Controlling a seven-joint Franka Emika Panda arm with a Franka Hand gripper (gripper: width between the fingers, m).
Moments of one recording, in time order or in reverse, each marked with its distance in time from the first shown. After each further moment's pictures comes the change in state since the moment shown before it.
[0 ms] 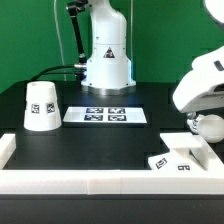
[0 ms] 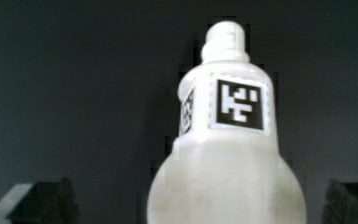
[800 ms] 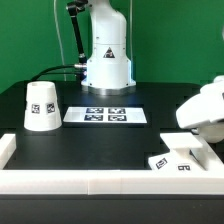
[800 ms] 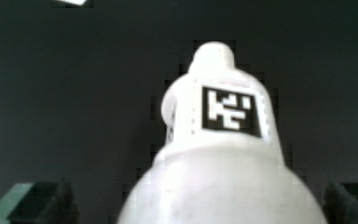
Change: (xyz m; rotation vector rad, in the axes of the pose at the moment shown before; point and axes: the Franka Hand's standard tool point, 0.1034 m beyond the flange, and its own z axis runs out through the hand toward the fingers) arm 0.015 -0.004 0.025 0.001 -0.192 0.019
